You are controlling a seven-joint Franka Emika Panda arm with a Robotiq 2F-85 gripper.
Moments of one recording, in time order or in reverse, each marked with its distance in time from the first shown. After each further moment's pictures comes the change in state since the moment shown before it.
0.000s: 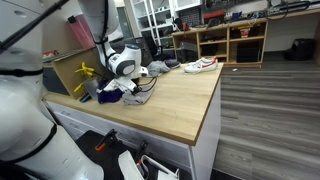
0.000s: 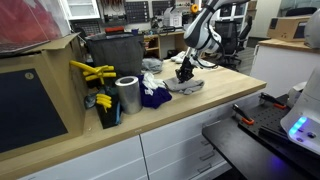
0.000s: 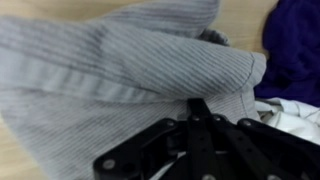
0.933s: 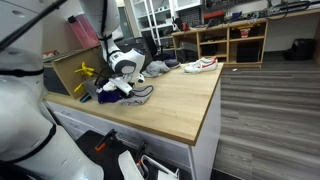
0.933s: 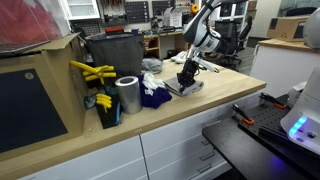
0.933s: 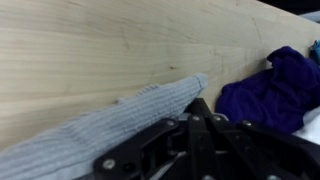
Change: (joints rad) arm -0.042 -0.001 0.035 0.011 0.184 -0.341 -0.182
